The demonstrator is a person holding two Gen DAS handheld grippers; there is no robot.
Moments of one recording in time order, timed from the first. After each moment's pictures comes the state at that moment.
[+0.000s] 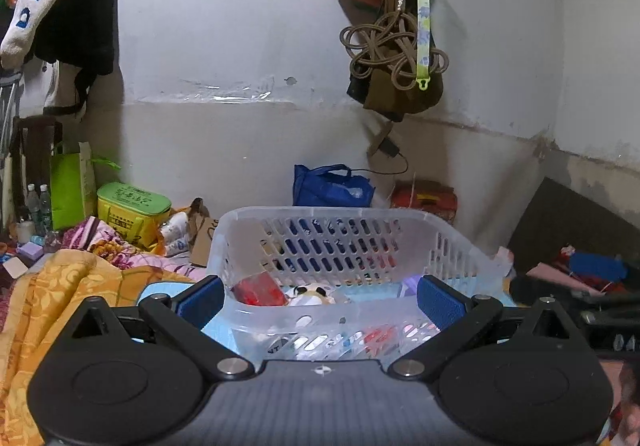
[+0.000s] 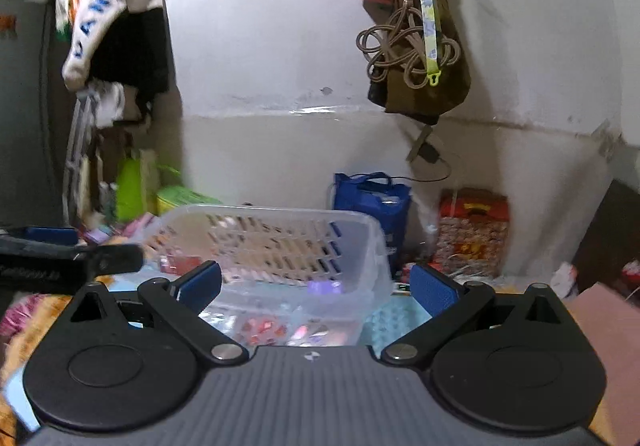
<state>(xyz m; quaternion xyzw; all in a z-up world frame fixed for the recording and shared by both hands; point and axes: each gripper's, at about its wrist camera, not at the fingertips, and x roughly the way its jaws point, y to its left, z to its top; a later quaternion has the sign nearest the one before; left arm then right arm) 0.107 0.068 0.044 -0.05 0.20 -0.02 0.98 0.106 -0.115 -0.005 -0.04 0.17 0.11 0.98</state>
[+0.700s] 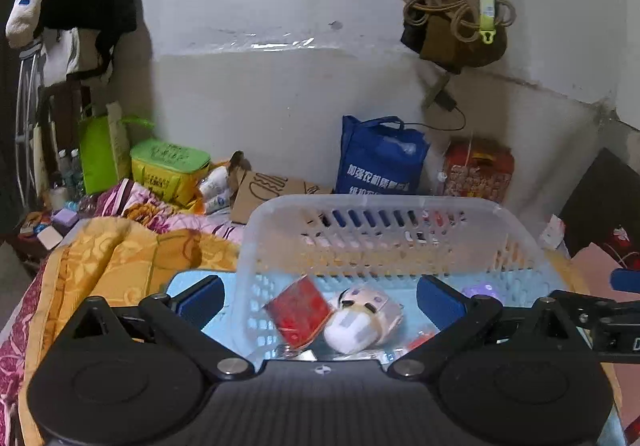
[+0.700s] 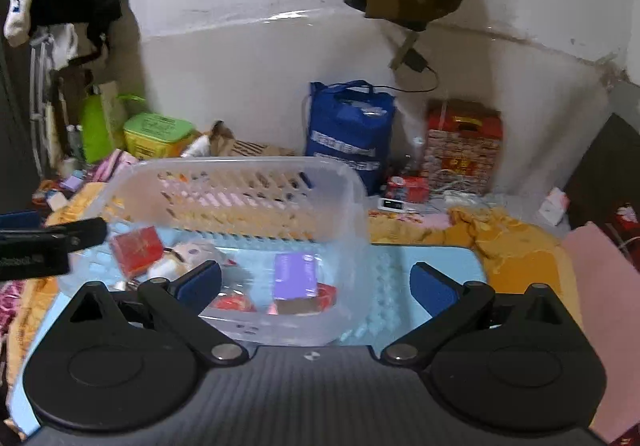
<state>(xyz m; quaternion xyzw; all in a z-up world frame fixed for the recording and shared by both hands) 0.187 0.079 0.063 -0.05 0.30 0.05 0.95 0.188 -0.111 0.006 -0.03 0.34 0.07 0.94</state>
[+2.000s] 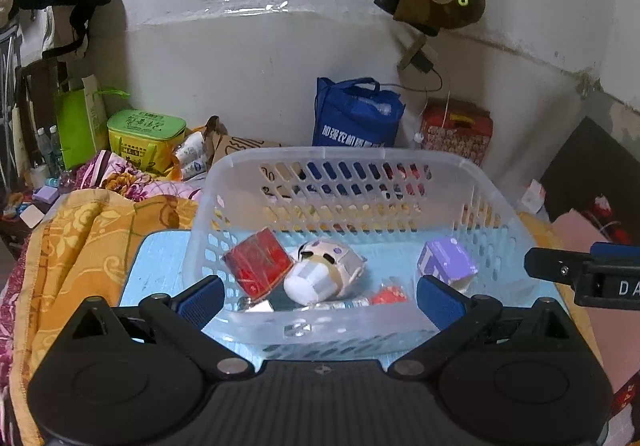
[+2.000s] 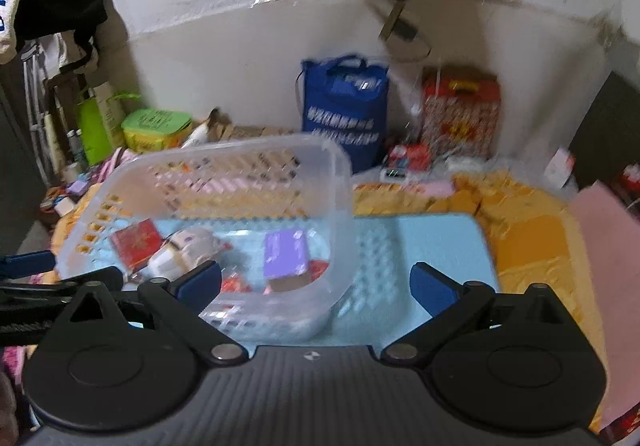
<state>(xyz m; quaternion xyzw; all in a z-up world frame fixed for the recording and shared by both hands) 0.179 0.050 0.058 -0.05 0.36 0.02 0.93 0.193 -0.136 0.005 0.02 0.39 0.08 0.92</state>
